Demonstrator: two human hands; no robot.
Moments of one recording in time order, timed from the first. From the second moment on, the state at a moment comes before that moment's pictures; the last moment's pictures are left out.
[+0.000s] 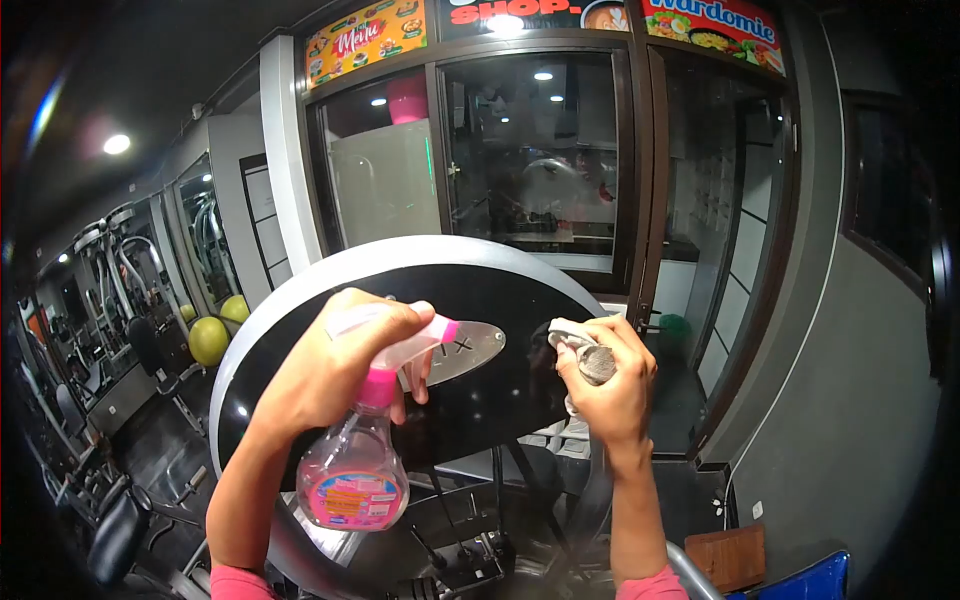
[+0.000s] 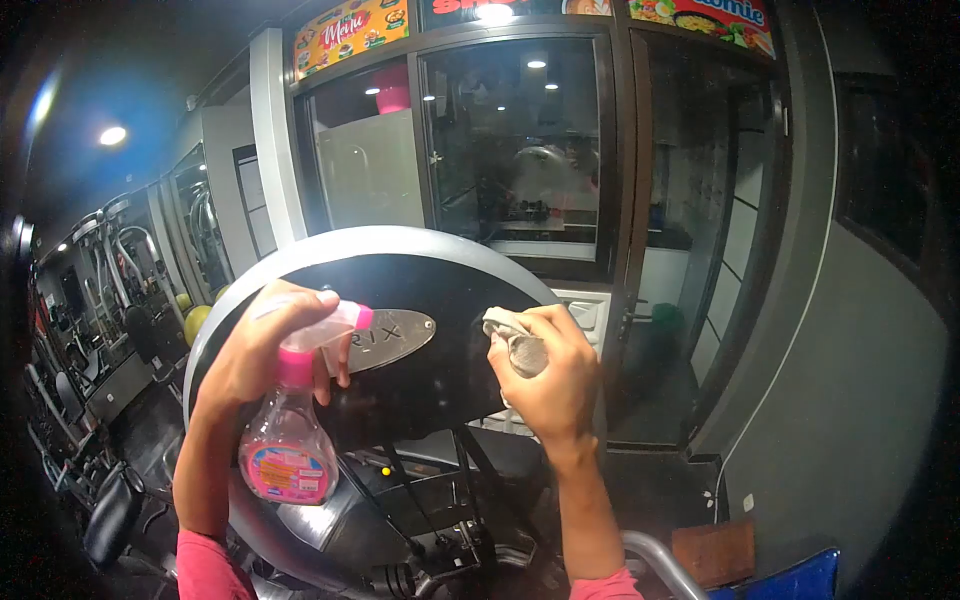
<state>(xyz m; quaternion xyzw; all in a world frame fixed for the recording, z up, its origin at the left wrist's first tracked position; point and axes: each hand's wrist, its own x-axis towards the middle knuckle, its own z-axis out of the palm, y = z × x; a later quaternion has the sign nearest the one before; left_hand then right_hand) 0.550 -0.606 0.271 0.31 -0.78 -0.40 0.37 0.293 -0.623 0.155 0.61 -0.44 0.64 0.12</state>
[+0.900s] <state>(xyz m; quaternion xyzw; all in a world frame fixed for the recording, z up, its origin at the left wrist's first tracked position) 0.530 -0.594 0.217 0.29 -0.82 -0.27 0.41 0.321 -0.587 0.127 0.64 -0.45 0.61 0.17</state>
